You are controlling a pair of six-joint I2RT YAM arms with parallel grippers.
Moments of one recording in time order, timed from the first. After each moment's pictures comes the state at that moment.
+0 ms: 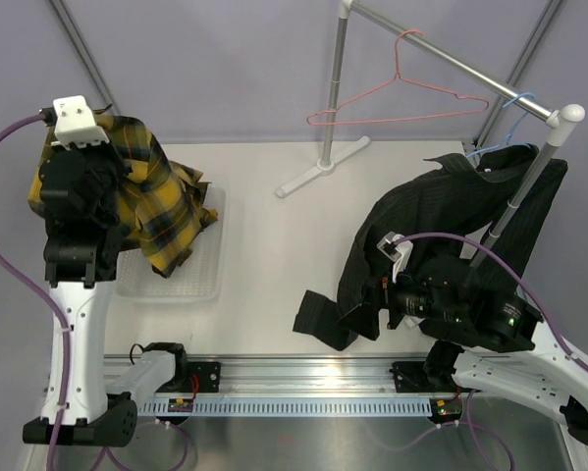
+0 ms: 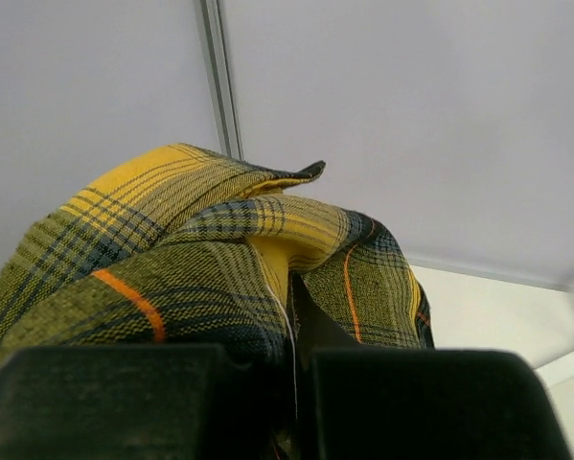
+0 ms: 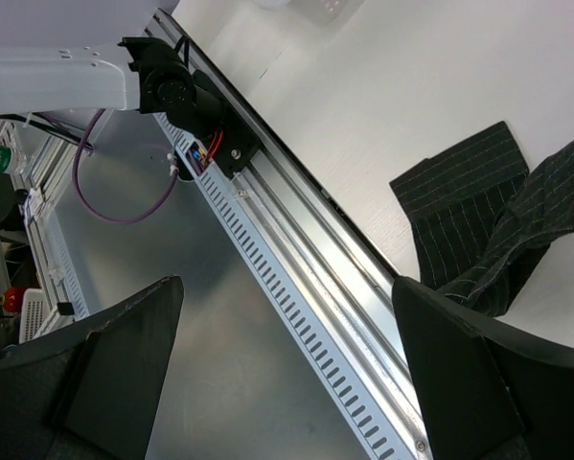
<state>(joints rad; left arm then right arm) -0.03 1.00 1.46 -0.37 -0.29 0.05 1.00 0.64 0.93 -0.72 -0.20 0.56</state>
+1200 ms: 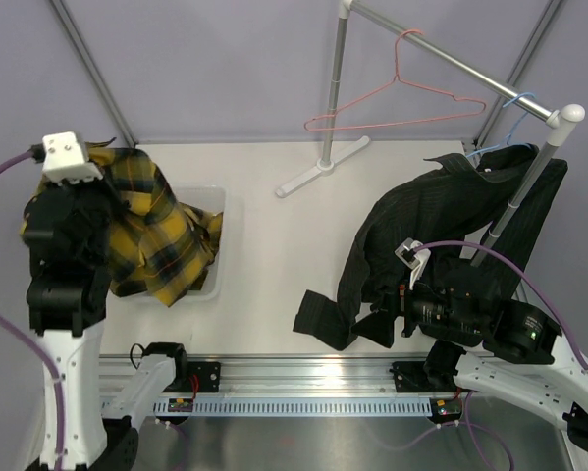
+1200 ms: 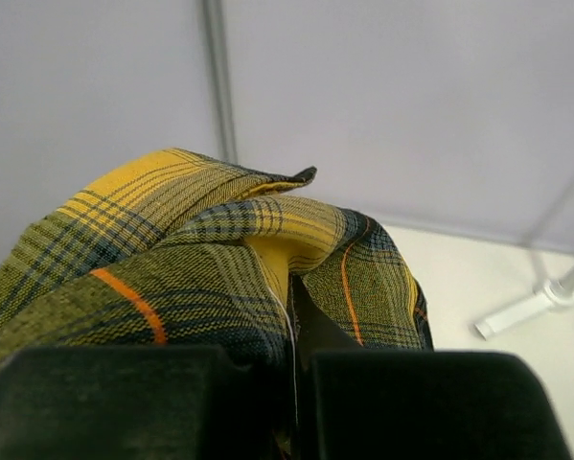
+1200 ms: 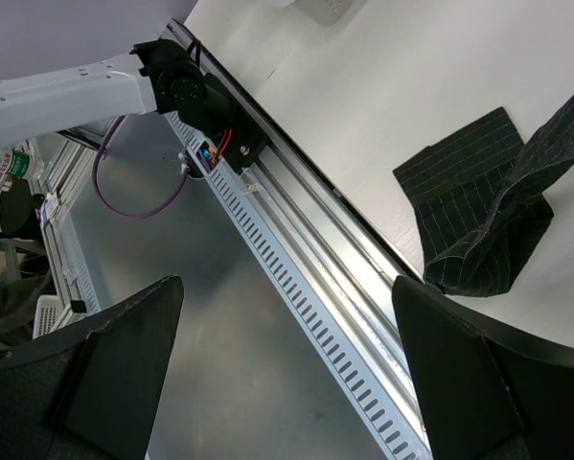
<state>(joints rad) -0.03 0.78 1.43 -0.60 -0.26 0.00 1.00 0.52 0.91 -0.79 -0.19 0.59</state>
